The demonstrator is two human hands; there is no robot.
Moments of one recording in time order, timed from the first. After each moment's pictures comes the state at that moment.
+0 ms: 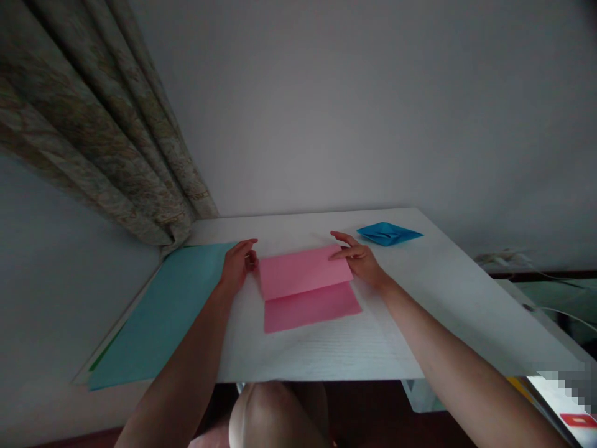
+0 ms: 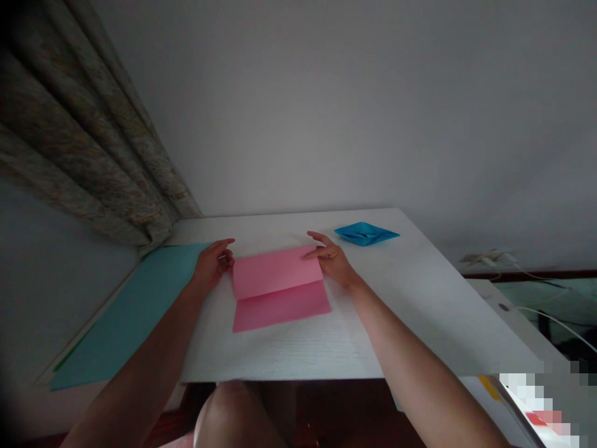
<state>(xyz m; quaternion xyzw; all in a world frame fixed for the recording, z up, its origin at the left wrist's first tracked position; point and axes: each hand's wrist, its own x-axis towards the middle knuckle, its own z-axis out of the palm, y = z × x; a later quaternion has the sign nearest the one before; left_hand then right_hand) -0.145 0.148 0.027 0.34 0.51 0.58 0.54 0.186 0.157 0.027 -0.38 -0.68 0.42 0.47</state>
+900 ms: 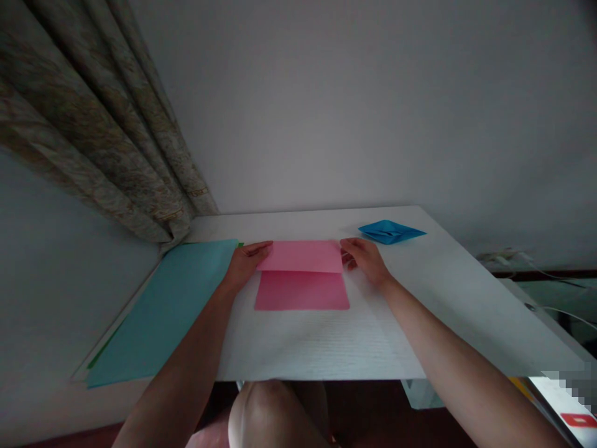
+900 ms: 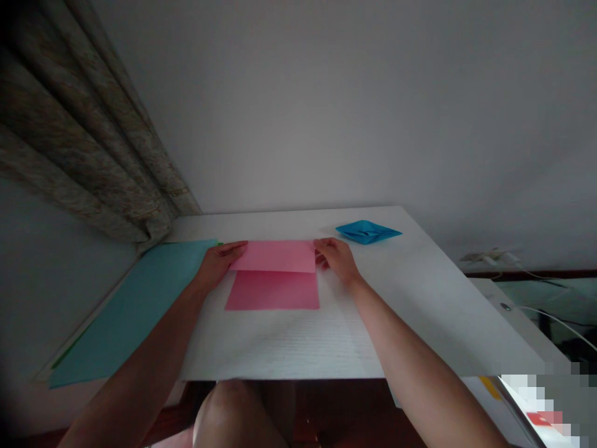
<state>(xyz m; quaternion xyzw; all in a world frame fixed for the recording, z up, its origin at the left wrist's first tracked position) -0.132 0.144 0.031 0.47 0.54 0.52 0.47 0.176 0.148 0.041 -0.54 -0.49 0.49 0.47</state>
